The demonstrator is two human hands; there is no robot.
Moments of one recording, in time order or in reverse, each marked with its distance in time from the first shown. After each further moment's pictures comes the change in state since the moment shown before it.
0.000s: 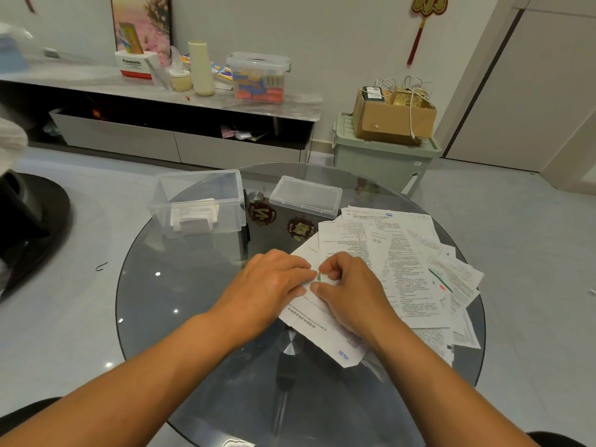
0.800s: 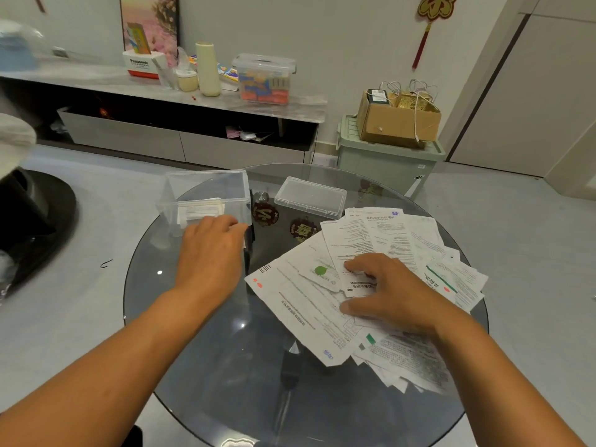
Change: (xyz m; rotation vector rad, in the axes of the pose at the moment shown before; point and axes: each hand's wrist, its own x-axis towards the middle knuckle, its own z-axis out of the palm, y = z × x) left_hand -0.007 -0.060 -0.028 0.404 0.166 -0.422; right_hand -0.004 0.012 -0.067 -0.239 -0.319 -0.055
